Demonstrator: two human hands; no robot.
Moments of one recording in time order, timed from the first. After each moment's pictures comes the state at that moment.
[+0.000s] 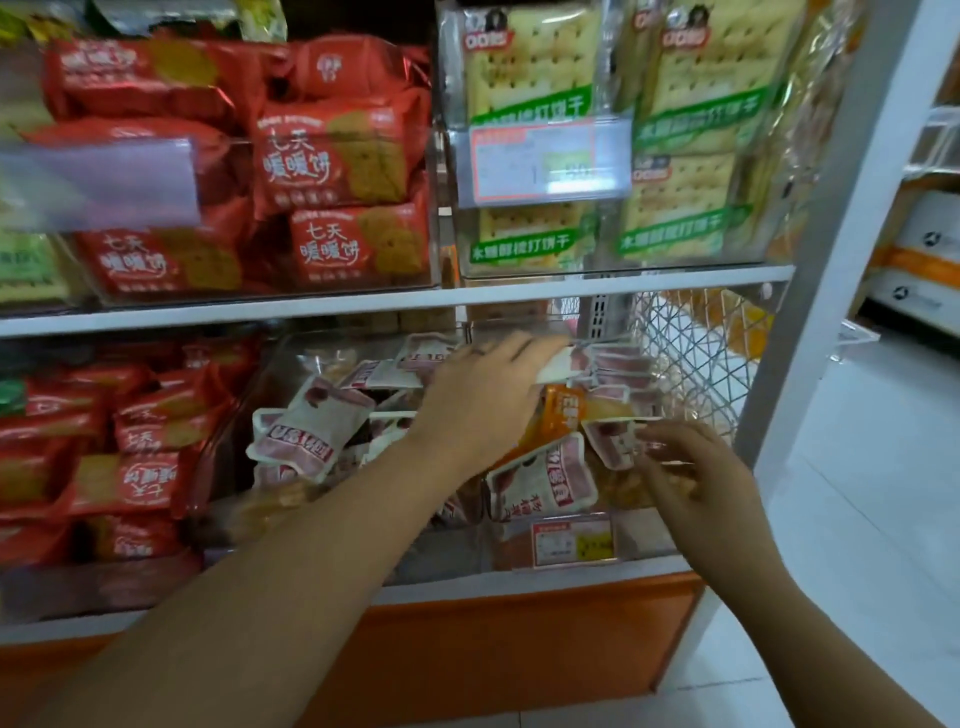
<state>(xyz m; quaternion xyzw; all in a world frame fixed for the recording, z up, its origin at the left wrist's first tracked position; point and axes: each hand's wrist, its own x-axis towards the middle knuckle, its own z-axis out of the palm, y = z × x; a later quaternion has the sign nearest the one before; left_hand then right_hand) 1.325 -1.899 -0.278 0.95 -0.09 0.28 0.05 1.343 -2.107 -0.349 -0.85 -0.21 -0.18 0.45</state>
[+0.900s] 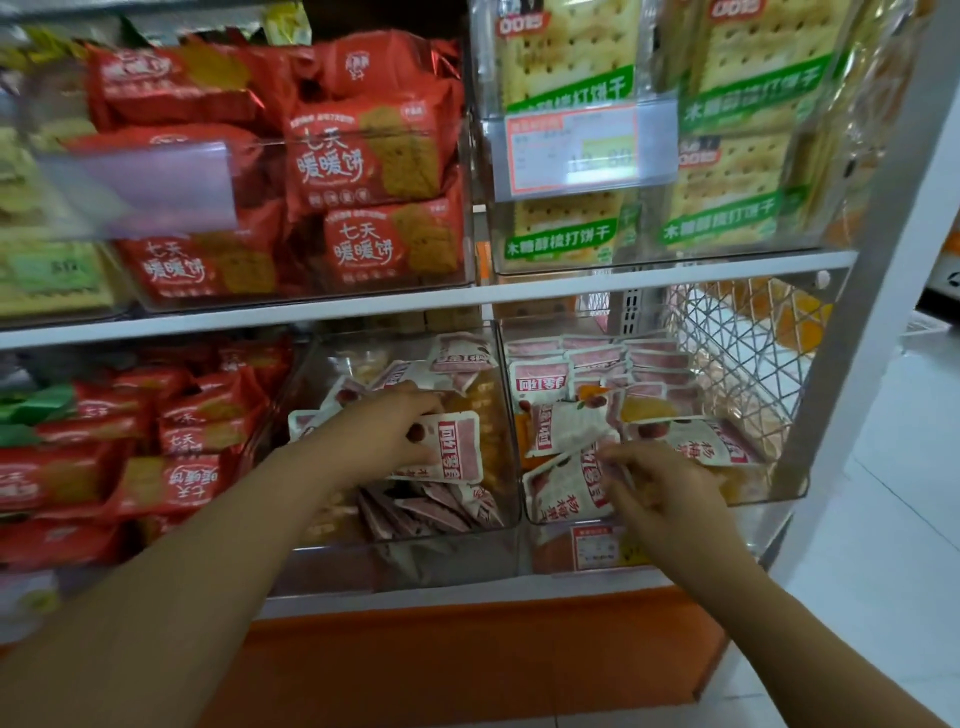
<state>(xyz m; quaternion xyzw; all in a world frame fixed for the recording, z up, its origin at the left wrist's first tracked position) 1.302 -1.787 -0.292 1.00 0.00 -0.01 0.07 1.337 -2.065 -0.356 -0.86 -0.29 -0.13 0.39</state>
